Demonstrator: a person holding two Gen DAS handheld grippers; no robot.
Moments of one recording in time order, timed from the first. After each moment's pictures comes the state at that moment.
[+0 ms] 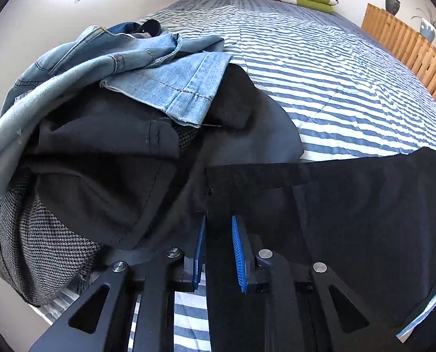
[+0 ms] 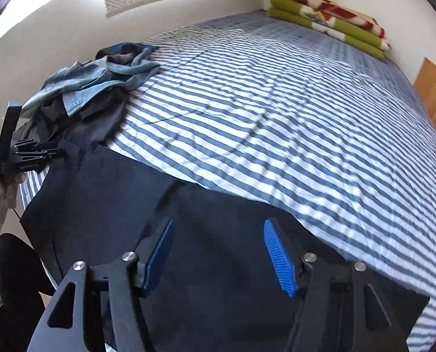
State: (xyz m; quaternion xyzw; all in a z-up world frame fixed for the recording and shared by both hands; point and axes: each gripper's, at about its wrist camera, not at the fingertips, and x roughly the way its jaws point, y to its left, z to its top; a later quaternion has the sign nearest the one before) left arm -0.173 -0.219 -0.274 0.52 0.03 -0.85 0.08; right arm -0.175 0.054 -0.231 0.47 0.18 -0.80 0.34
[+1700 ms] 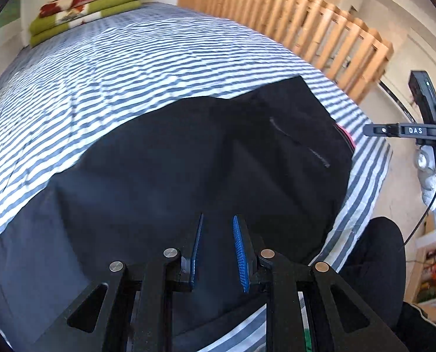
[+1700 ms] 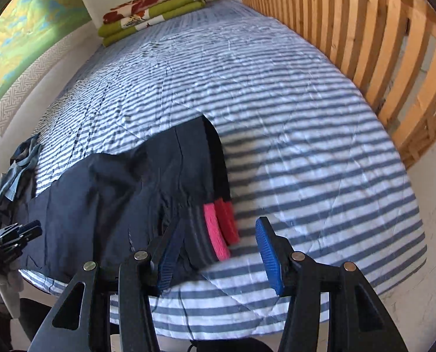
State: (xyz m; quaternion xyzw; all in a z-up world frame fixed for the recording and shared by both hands) left arm -0.172 0.158 -0.250 0.49 -0.07 -0.82 -0.27; right arm -0.113 0.448 -0.239 0.53 -0.09 -0.84 0.07
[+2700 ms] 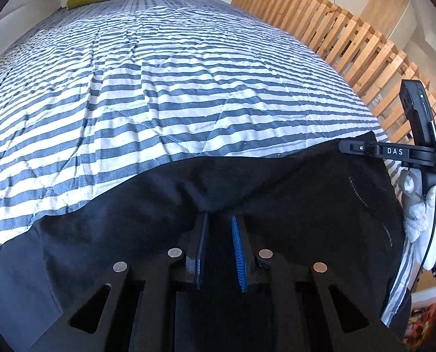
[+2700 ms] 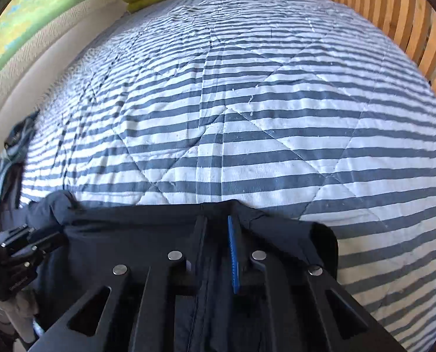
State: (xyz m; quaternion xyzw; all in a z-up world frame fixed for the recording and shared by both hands) left arm -0.297 0.116 -0.313 0.51 0.05 -0.84 -0.18; right arm -0.278 0.351 -0.310 0.55 -0.06 -0.82 0.14
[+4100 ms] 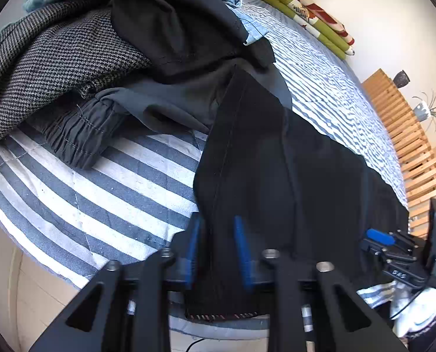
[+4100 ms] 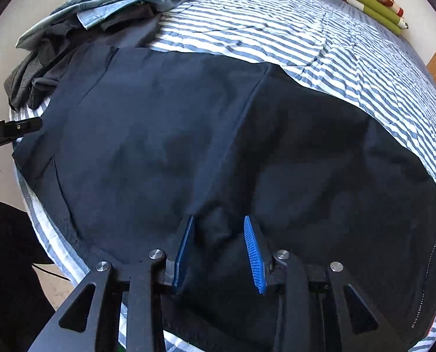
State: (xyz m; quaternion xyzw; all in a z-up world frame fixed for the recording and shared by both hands) left arm -0.079 -0.235 -0.323 0.49 0.27 -0.83 0.07; right arm -0.089 0.034 -0.311 0.55 0.21 -0.76 0.30
